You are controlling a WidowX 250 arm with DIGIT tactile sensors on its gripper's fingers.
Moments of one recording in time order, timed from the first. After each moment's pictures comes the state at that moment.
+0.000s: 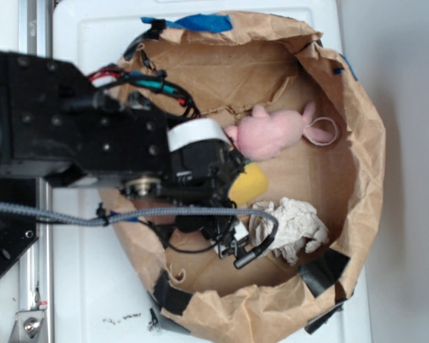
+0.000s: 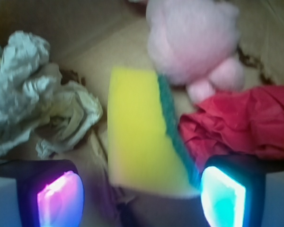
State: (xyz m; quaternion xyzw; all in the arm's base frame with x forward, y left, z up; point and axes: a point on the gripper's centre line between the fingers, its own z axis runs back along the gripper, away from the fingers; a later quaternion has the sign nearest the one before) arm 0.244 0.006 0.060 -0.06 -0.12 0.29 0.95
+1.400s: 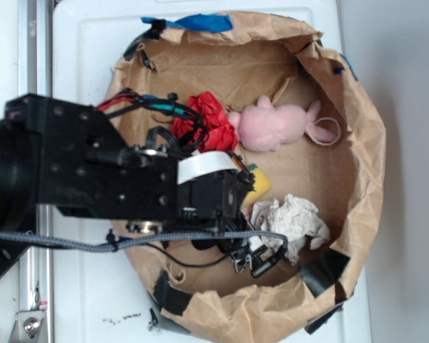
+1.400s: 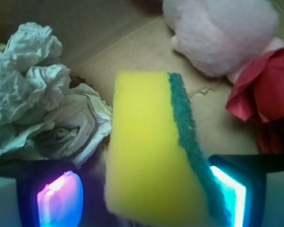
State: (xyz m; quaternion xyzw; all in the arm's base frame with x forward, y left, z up) arm 0.260 -0.001 0.046 -0.04 -0.16 0.30 0.94
